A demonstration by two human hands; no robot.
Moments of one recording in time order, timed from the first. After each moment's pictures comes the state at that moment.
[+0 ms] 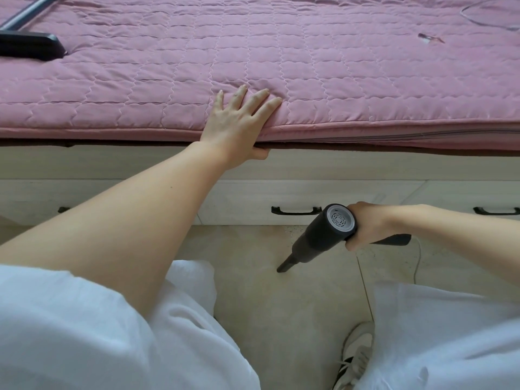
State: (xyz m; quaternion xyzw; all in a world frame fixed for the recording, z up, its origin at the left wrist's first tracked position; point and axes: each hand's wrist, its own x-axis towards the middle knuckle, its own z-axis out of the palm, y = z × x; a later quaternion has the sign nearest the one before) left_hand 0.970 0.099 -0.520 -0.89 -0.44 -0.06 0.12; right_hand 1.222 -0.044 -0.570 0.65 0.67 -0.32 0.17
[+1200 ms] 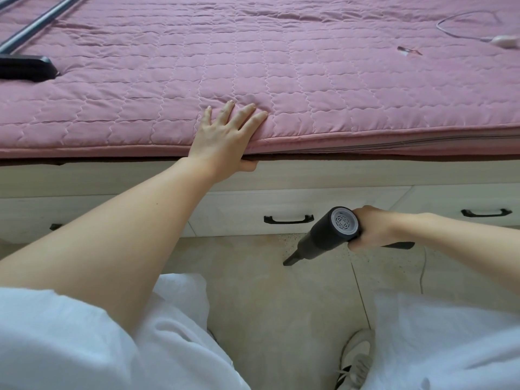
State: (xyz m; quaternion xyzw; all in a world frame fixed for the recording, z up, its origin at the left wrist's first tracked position) left_hand 0.970 0.098 -0.521 -0.89 -0.44 -0.07 0.13; right_hand 1.250 -0.053 -0.569 0.67 0.67 -0.30 0.13
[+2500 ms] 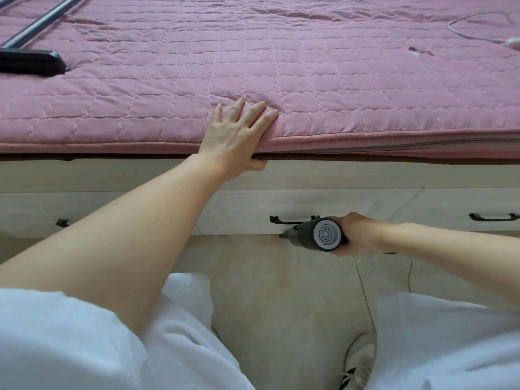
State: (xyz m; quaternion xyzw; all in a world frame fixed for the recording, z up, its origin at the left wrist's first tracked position) left_hand 0.970 0.099 -0.517 -0.89 -0.43 -0.06 0.12; right_hand 1.226 -0.045 -0.599 0.61 0.73 -0.29 0.08
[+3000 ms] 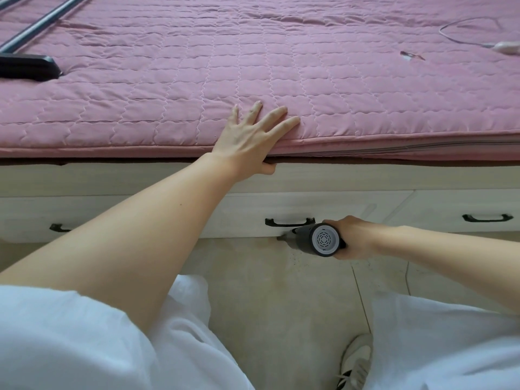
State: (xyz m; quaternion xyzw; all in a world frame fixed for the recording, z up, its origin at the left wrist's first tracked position) left_hand 0.999 0.095 -0.510 -0.92 -0.38 -0.04 0.12; right_hand 1.236 -0.047 -0.605 0.62 0.72 -0.29 0.10
